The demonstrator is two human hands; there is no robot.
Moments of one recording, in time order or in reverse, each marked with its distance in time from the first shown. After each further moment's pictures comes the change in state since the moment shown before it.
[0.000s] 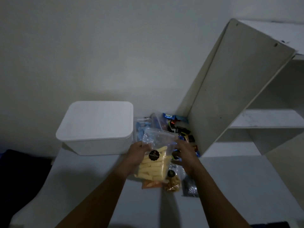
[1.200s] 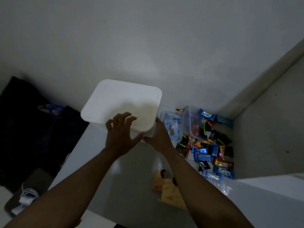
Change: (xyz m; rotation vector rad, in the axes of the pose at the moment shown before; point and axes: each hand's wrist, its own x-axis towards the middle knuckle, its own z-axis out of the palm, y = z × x) left_hand 0.049 -0.009 -0.094 1.293 0.694 0.530; right_hand 0.141 0.006 0.140 -0.513 -0.432 -0.584
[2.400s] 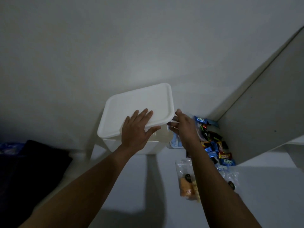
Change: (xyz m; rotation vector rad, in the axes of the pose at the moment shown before) left_hand 0.059 -0.098 -0.037 -0.454 -0.028 0.182; right_hand 0.011 -0.140 0.041 0.349 0.520 0.327
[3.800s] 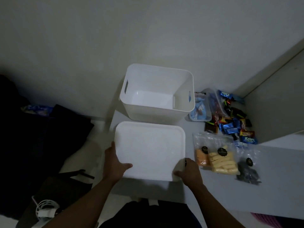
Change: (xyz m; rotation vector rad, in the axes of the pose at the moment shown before) left_hand -0.269 -0.123 0.030 -0.291 -0.254 -0.890; right_hand -0.145 0.230 -0.024 -0.871 -0.177 0.298
